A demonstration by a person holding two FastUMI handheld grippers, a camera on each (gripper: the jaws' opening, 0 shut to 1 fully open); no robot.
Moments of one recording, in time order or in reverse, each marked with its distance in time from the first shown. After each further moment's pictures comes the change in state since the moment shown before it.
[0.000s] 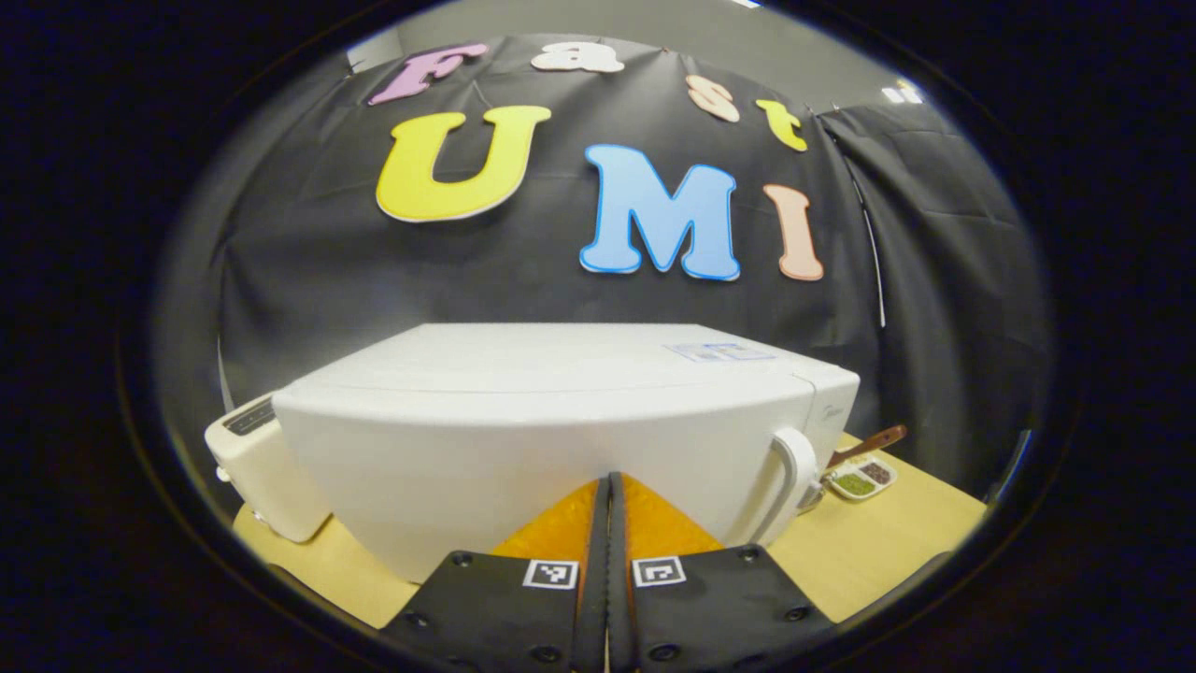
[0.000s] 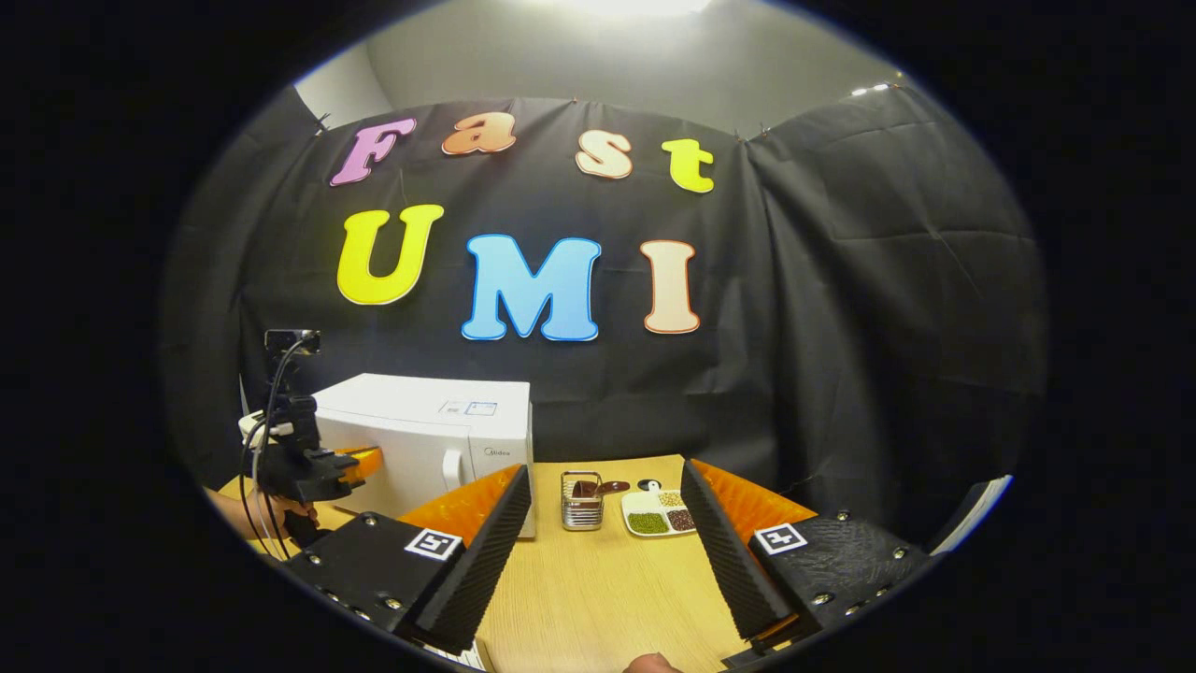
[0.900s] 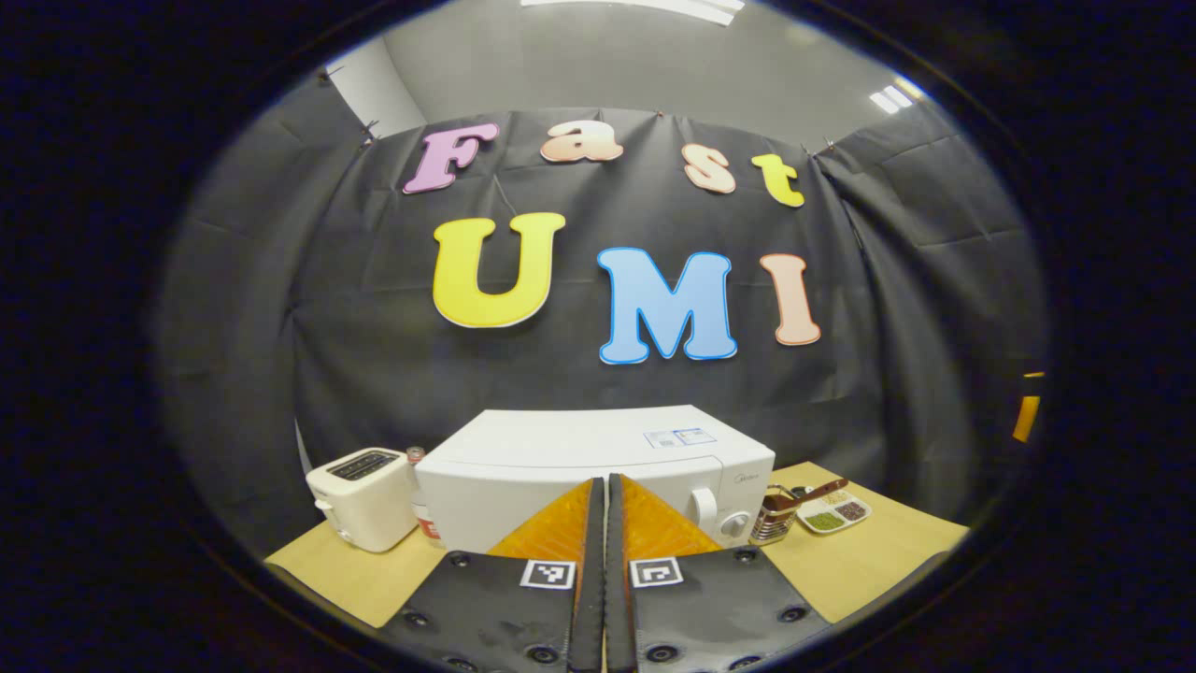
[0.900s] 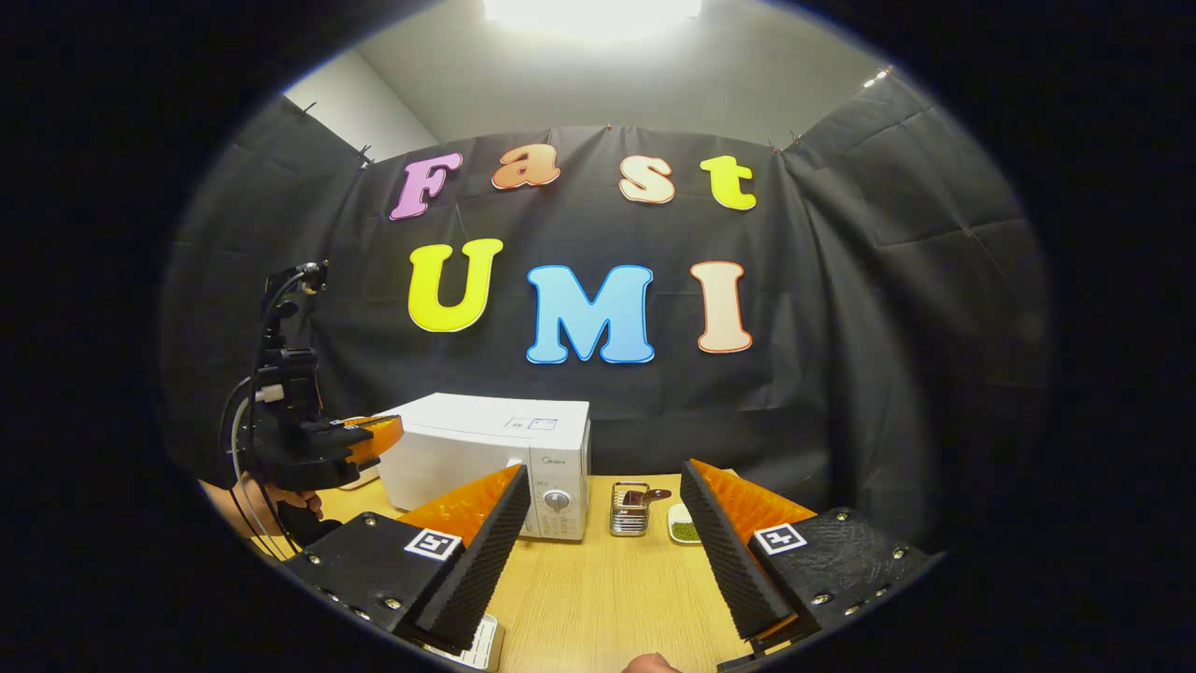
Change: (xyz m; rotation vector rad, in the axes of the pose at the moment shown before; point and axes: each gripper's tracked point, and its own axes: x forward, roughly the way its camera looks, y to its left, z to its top) left arm -0.180 -0.041 0.093 0.074 -0.202 0.214; right arm -0.052 -0.007 0.016 0.040 -0.082 0.241
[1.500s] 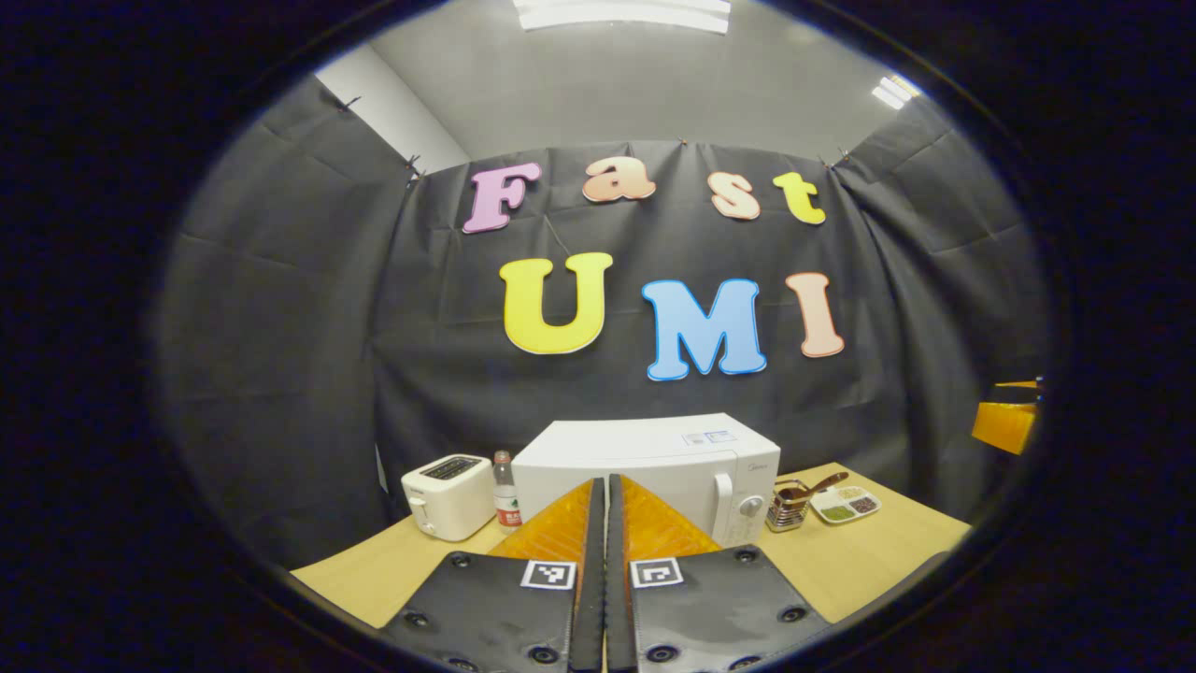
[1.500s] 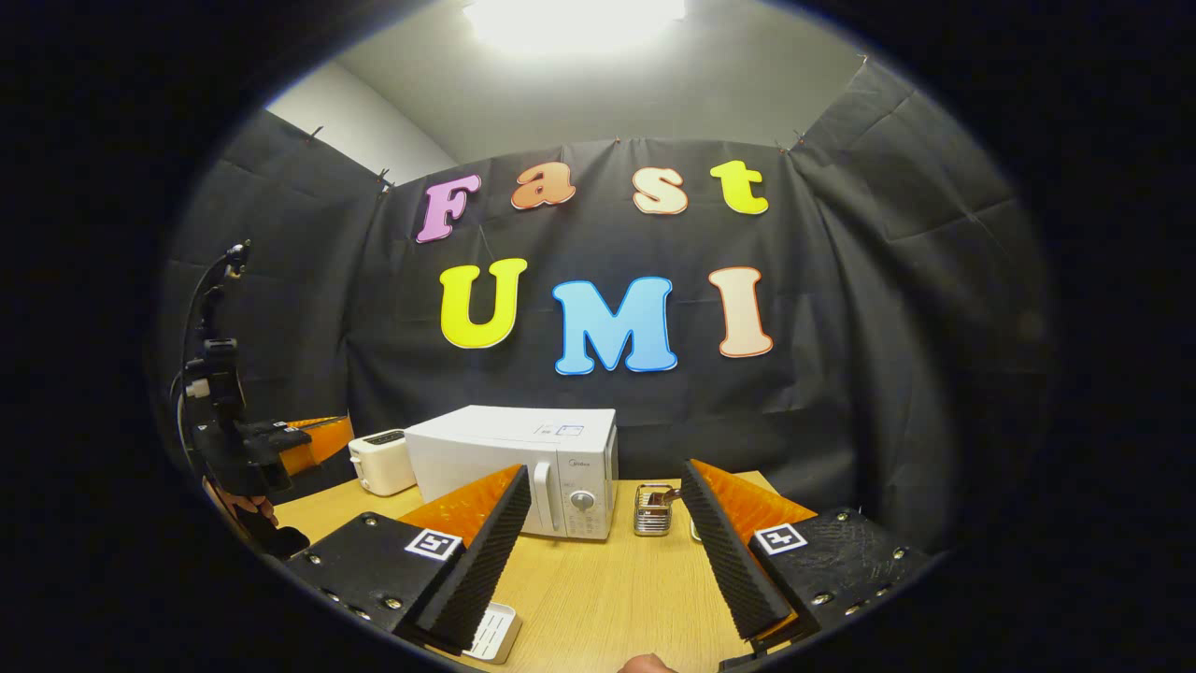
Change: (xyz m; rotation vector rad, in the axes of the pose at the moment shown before) left arm -0.135 0.020 0.033 0.026 -0.043 0.150; right arm -0.029 -0.007 0.007 0.046 -0.042 0.086
